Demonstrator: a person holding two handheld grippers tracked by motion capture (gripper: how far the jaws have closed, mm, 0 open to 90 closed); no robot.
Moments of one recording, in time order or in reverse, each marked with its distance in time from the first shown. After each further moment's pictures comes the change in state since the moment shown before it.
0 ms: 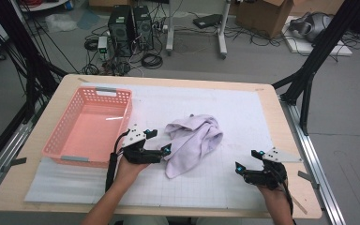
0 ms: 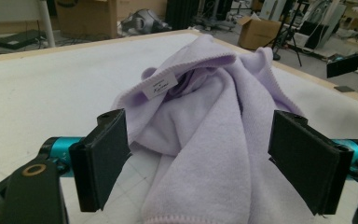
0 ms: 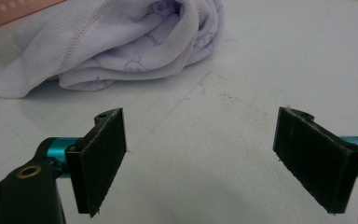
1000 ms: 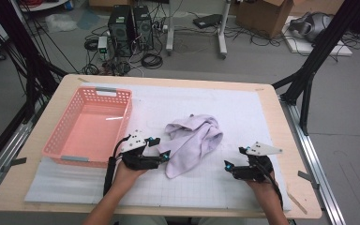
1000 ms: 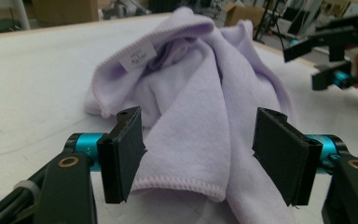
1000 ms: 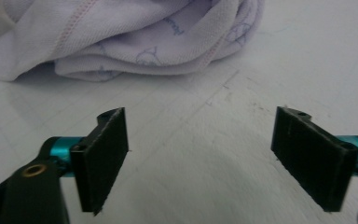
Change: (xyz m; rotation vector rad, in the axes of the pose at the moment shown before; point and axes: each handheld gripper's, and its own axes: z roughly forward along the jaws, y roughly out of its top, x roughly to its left) left arm -0.004 -0.013 -0.002 0.087 -0.078 0.020; right arm 0.007 0.011 0.037 0.083 0.047 -0.094
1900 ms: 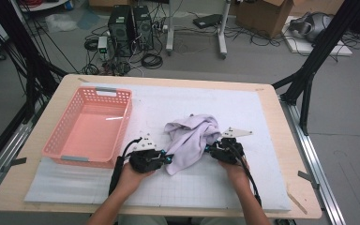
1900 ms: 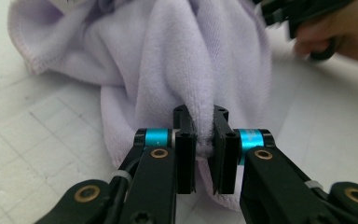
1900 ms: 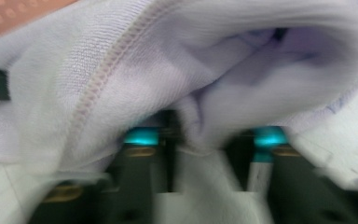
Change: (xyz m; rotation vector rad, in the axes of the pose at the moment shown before) left arm -0.010 0.002 0.010 0.129 -0.079 -0.047; right arm 0.017 0.040 0.075 -0.003 0.106 0.092
